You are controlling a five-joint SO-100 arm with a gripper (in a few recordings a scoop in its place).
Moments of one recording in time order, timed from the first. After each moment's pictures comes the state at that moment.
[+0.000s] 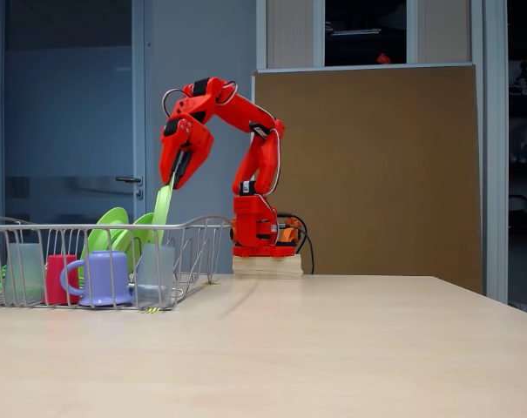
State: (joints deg) arm 30.7 120.7 107.9 78.0 3.3
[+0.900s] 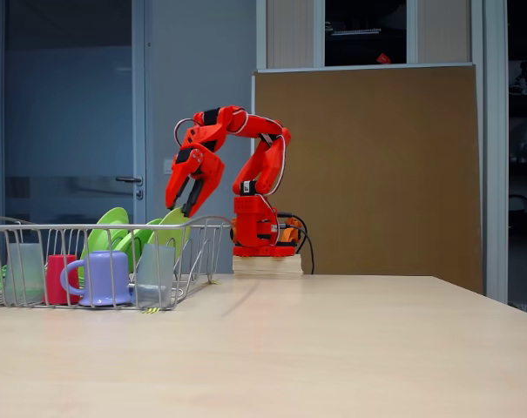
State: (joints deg) arm 29.1 129.9 131.0 65.0 2.5
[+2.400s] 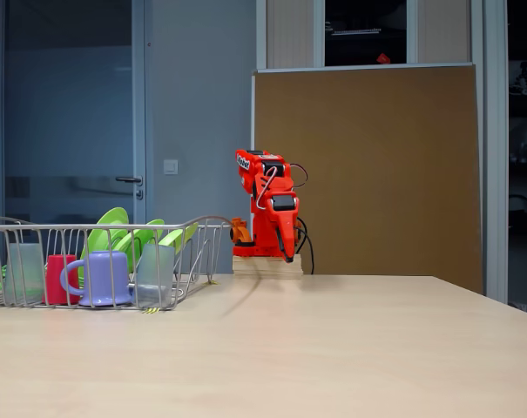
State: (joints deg) arm -24.4 163.7 178.9 41.7 -1.0
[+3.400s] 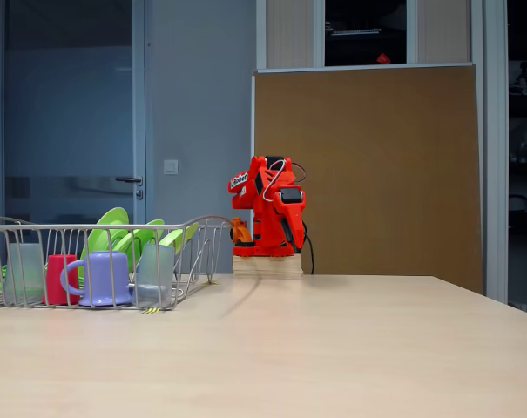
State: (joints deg) arm -32.2 189.8 178.9 68.8 0.4
